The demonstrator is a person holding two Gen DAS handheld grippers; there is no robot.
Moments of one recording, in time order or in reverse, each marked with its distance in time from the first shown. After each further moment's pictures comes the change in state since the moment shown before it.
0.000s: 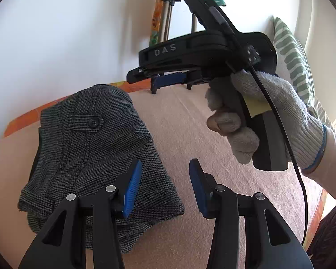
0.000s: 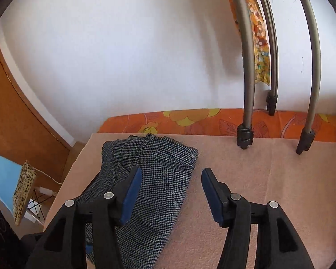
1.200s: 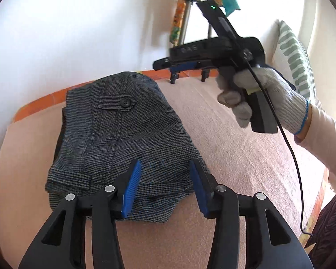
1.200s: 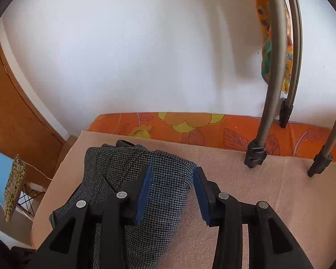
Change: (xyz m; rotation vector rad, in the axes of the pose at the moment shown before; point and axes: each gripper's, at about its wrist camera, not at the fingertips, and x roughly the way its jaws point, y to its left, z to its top) left arm -0.044 0.095 -0.036 -0.104 -0.004 -0.005; right arm 0.020 0.003 0.011 -0.112 -0.001 -0.039
